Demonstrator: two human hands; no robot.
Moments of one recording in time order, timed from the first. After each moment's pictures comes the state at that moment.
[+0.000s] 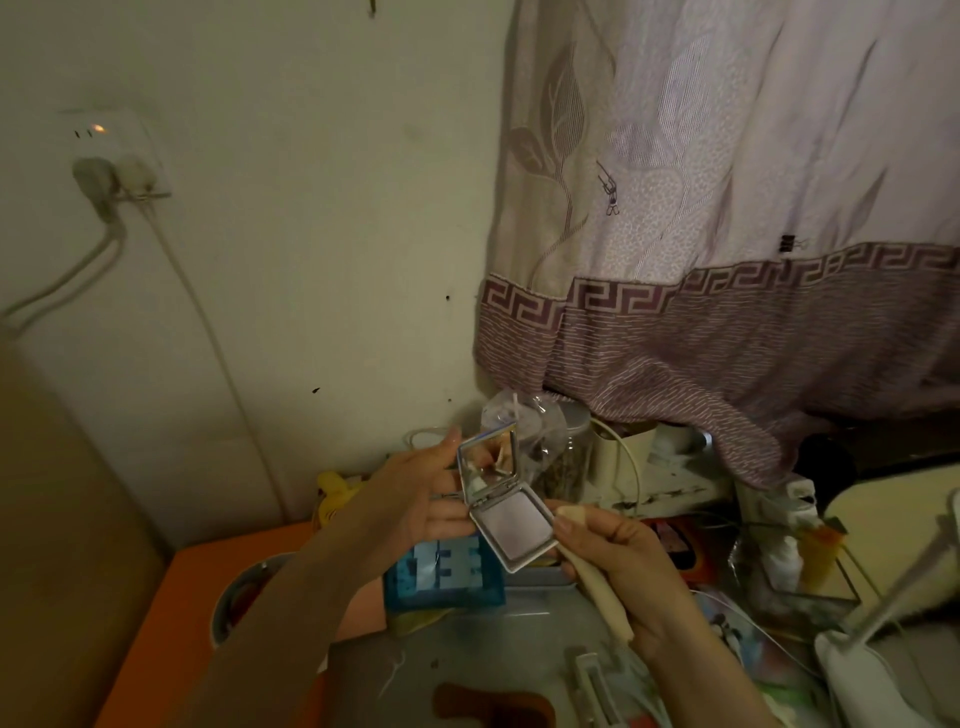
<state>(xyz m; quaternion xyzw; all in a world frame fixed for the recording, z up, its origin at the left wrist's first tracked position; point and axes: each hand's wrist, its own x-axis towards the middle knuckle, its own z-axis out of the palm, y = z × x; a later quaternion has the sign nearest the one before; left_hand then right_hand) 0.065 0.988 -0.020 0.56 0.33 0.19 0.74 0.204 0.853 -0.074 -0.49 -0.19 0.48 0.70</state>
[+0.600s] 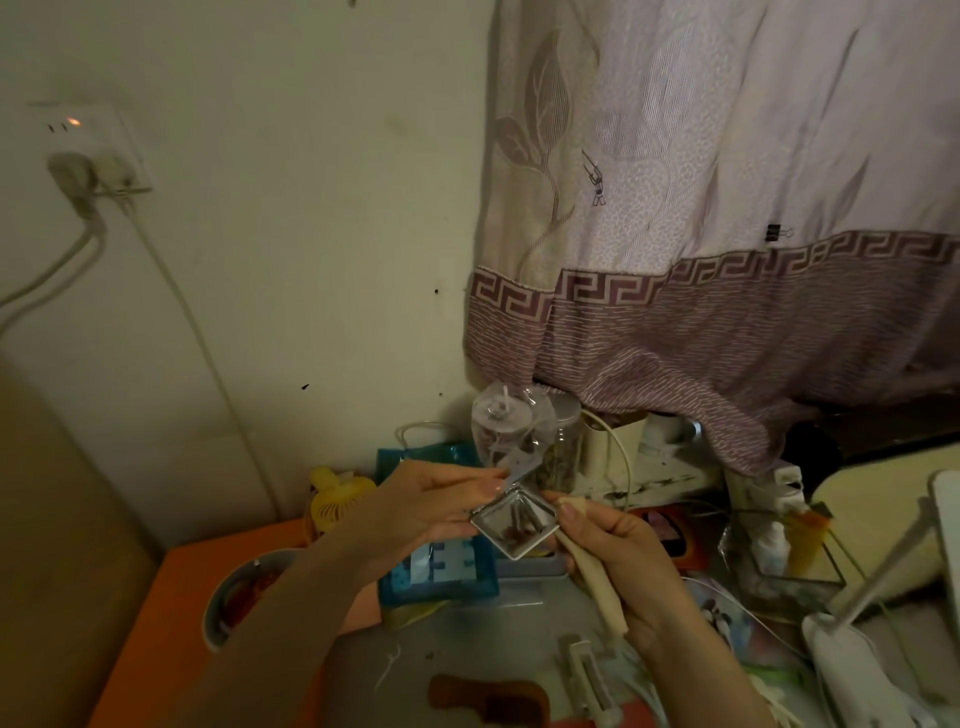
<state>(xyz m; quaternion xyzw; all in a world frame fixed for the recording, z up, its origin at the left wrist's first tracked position) 0.063 0.981 -0.032 0.70 0.23 0.13 0.66 0.205 0.847 -0.077 -0.47 -0.17 0.48 0.72</state>
